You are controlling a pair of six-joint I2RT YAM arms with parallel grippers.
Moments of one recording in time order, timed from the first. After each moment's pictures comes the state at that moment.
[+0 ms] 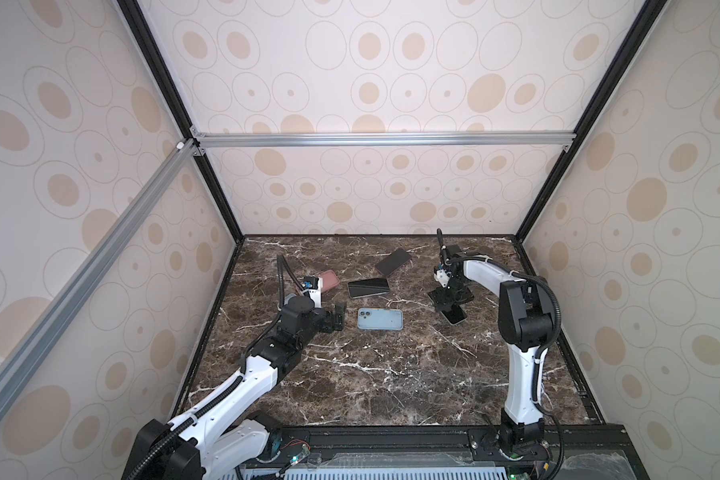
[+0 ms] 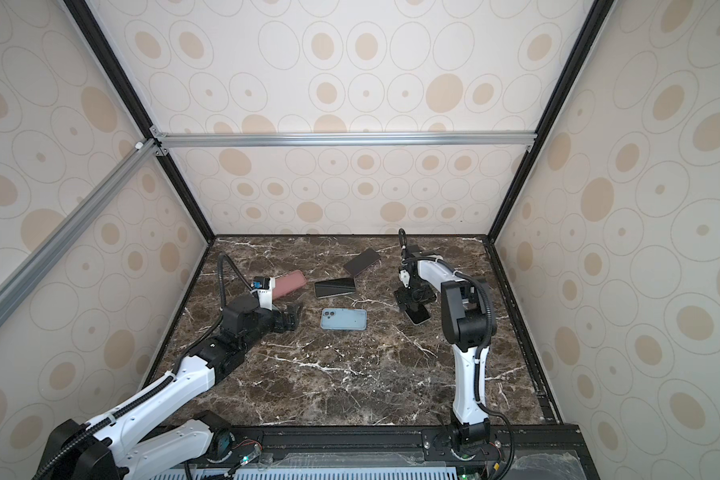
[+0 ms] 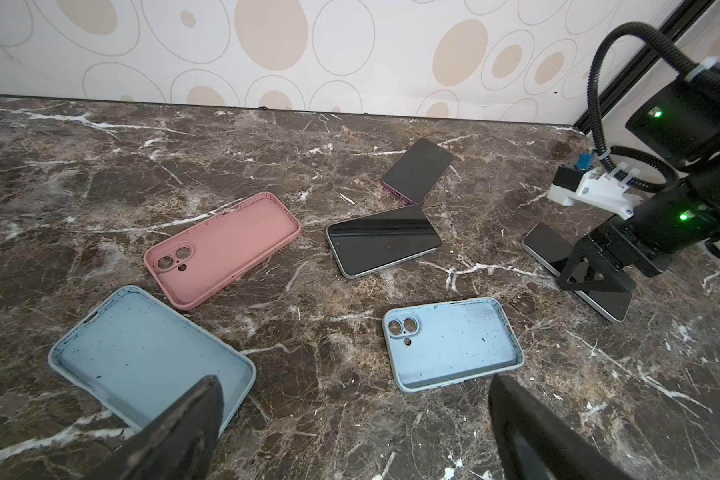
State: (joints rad) left arm -0.47 1.02 0.58 -0.01 -0.11 -0.28; right arm 0.22 2.15 1.62 -0.97 0.02 -0.09
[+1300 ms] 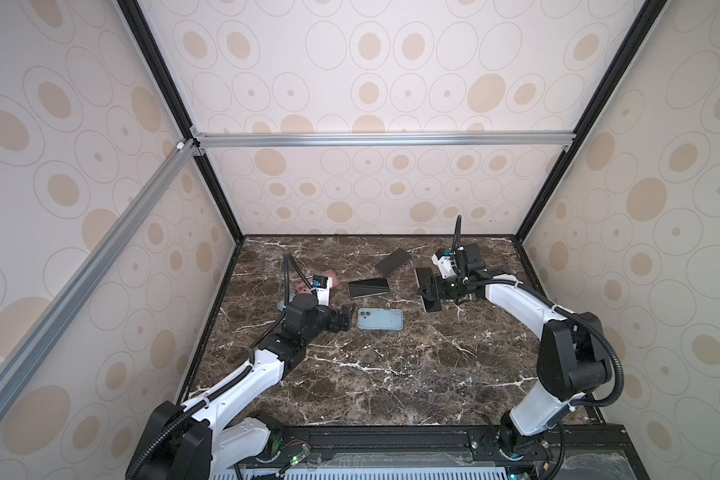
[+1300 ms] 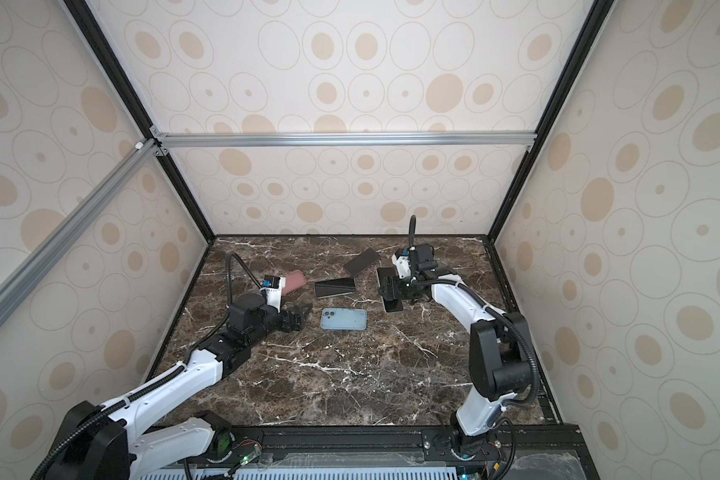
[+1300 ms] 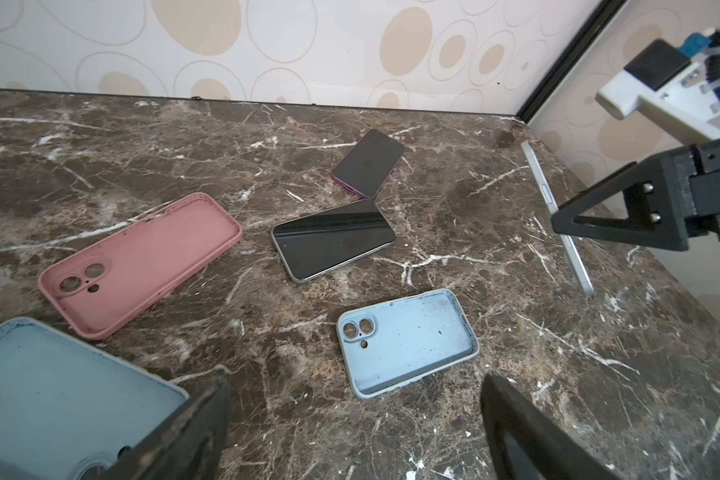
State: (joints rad) left arm -0.47 1.12 0.58 0.12 0.07 -0.28; right arm 0.28 1.66 1.23 -0.51 -0.36 0.18
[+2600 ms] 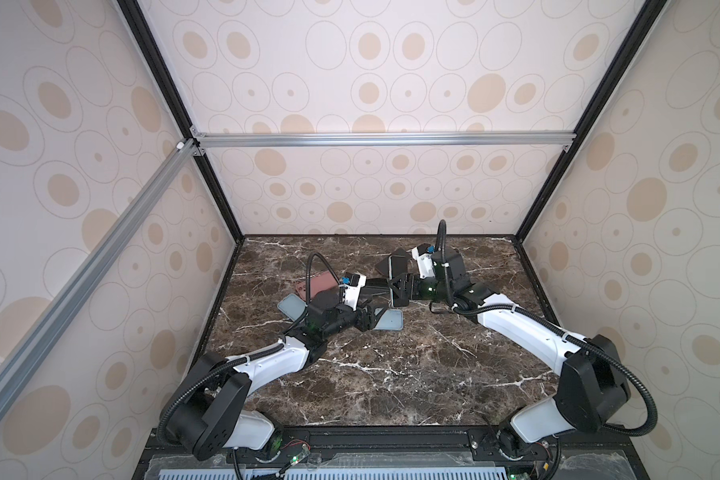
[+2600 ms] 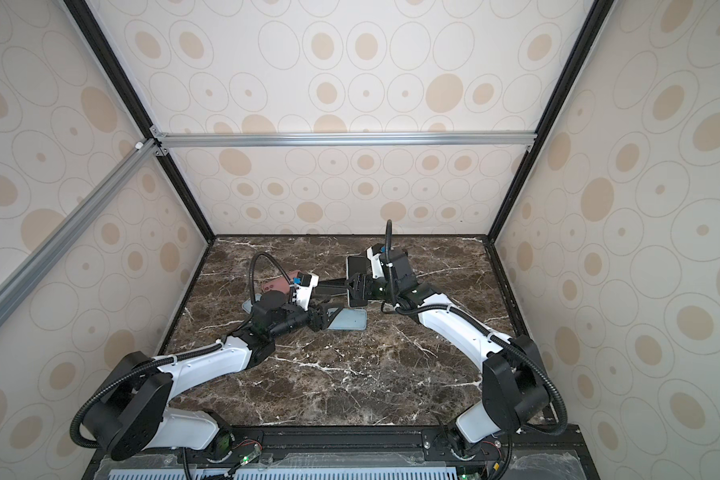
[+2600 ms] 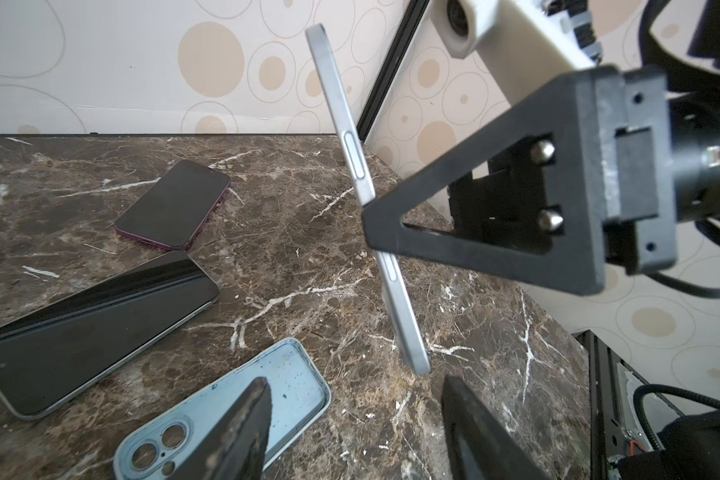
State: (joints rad) left arm -0.60 1.41 0.63 0.55 0.34 -0.36; right arm 0.54 1.51 1.13 -0.21 -0.25 0.50
